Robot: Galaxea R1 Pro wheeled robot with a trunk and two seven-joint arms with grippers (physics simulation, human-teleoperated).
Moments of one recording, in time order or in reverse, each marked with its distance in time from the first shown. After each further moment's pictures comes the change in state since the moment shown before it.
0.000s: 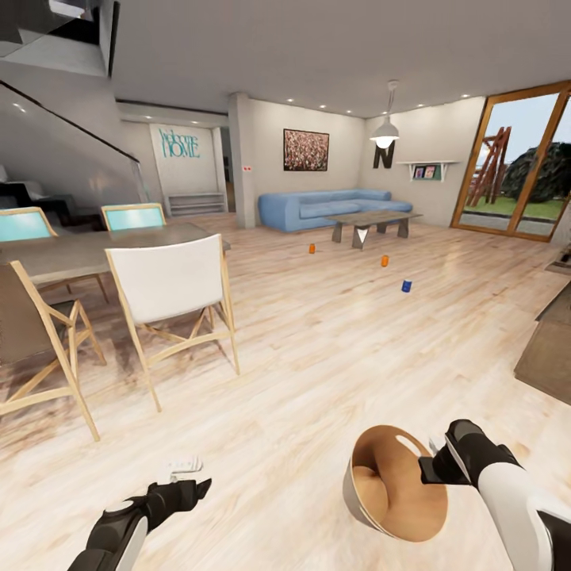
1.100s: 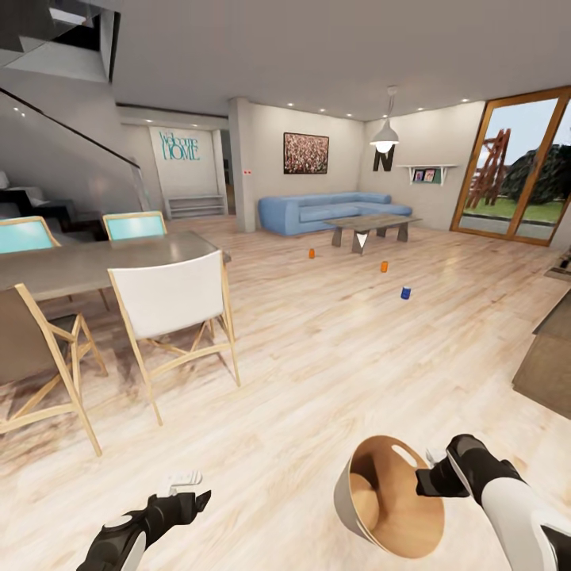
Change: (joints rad) left arm -0.001 0.012 -0.008 0.114 -0.004 -0.105 -0.037; right arm 0.047 -0.001 -0.003 0.014 -0.005 -0.080 0.065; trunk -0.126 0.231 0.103
